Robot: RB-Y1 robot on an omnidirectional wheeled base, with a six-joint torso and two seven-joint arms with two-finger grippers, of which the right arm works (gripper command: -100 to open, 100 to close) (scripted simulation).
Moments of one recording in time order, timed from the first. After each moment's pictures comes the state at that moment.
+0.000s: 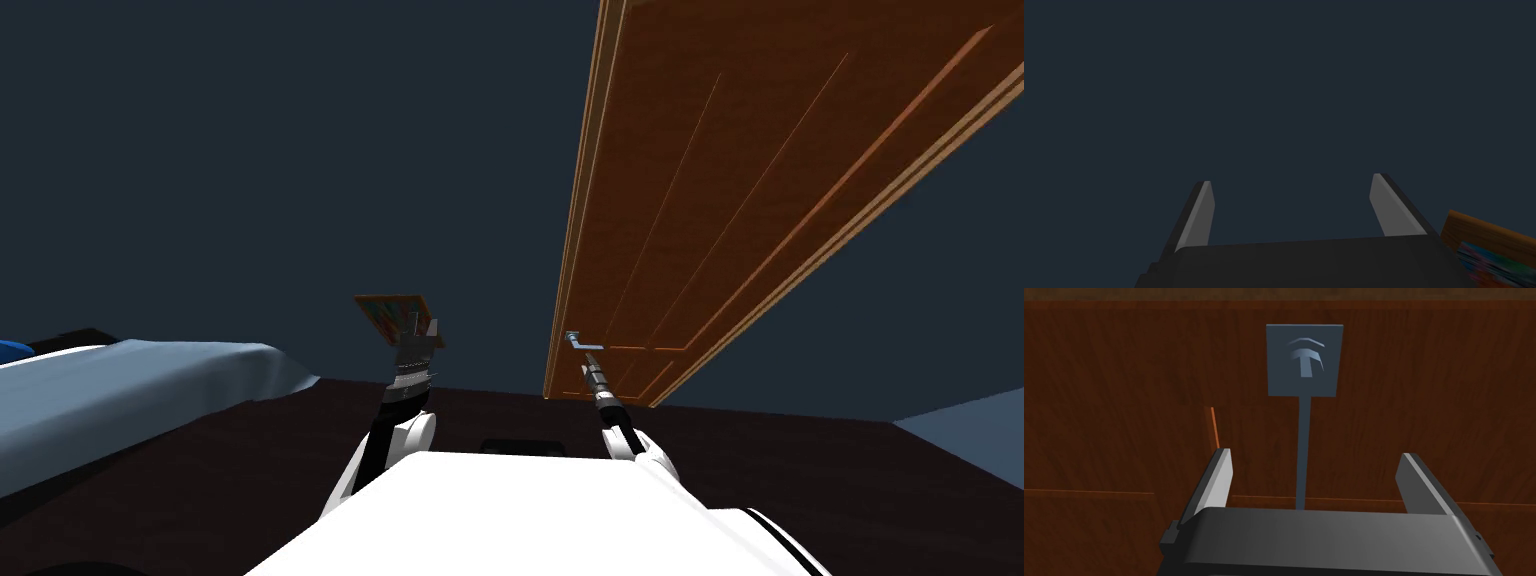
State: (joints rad) arm -0.13 -0.27 0.03 -0.54 -0.11 -0.90 -0.21
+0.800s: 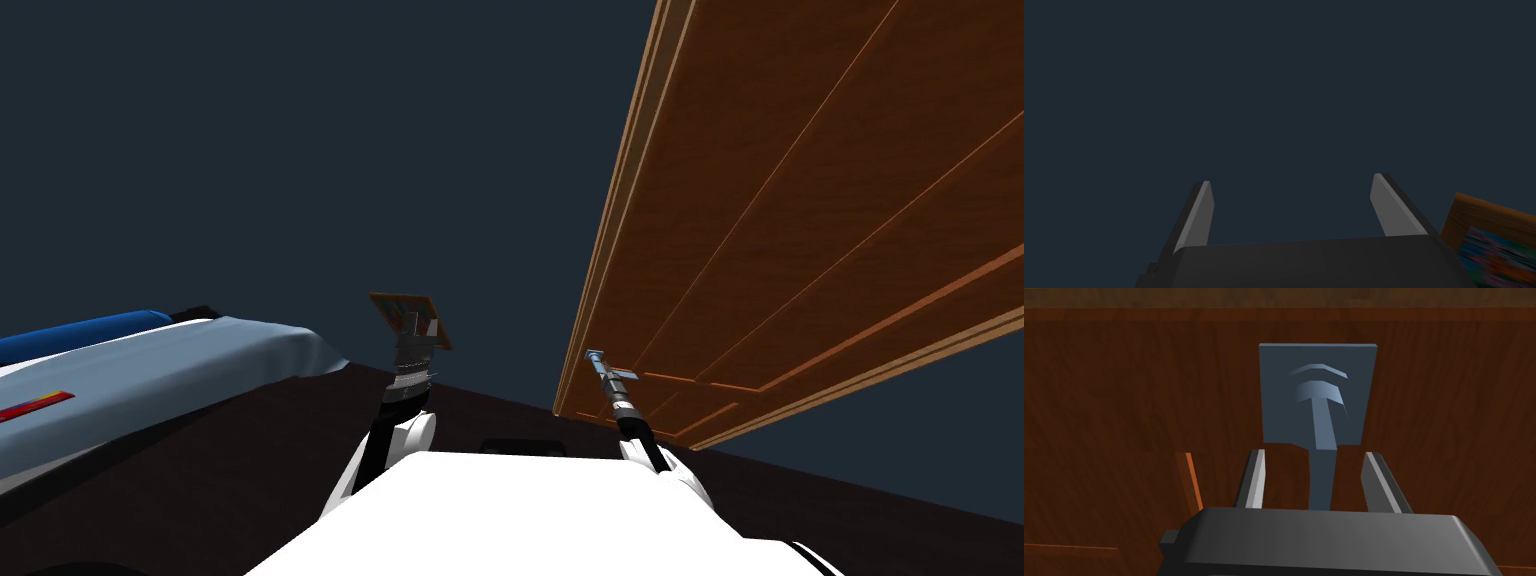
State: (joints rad) arm -0.07 -0.32 0.00 -0.55 -0.18 -0.91 -0.22
